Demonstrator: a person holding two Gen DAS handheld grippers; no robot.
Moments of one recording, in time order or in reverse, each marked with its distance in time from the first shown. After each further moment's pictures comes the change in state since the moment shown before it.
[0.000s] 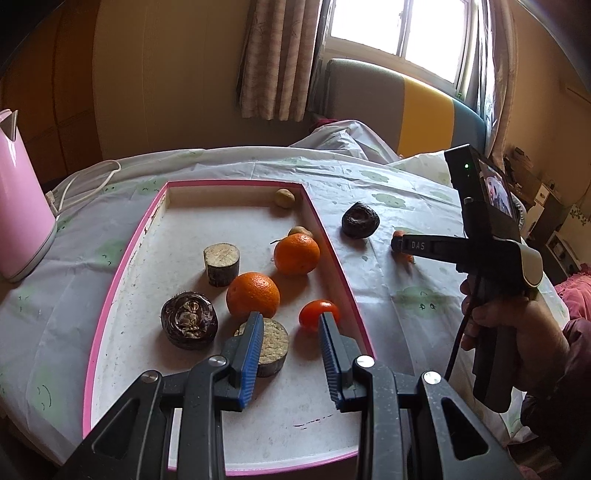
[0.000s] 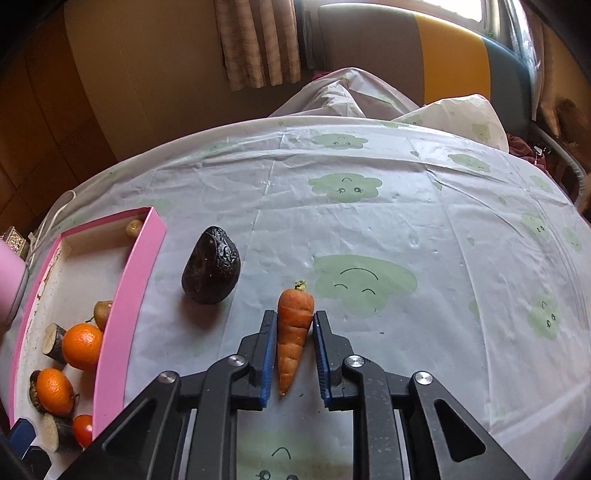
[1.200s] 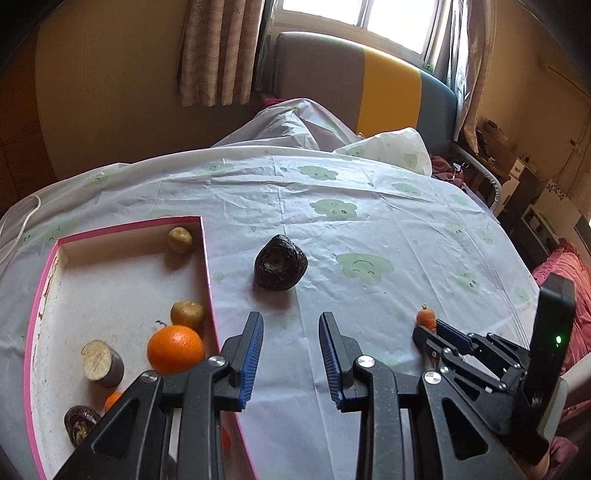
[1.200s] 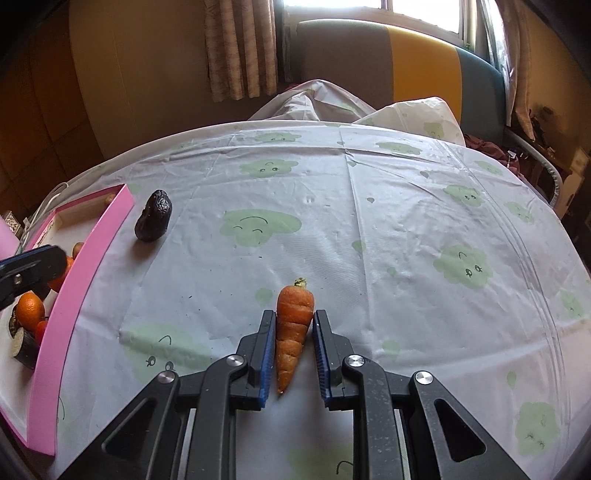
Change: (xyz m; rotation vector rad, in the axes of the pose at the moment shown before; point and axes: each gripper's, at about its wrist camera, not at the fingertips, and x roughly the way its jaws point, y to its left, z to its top) left arm 0.078 -0.075 0.079 0.094 0.119 -0.126; right arm -0.045 -0.070 -0.058 0.006 -0.055 -0.054
